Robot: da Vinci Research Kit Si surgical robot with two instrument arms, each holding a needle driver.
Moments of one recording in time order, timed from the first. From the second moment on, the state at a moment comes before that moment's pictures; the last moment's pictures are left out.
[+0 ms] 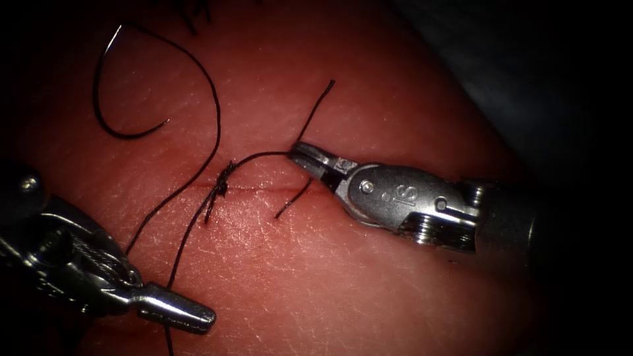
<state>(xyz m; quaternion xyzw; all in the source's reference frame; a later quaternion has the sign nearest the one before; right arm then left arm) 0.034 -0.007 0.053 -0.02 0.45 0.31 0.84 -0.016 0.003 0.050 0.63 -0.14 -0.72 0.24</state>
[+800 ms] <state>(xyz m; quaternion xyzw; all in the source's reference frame) 0.037 -0.012 0.047 0.01 0.48 0.29 0.83 -0.011 0.006 0.051 0.62 -0.16 -0.74 0.23</state>
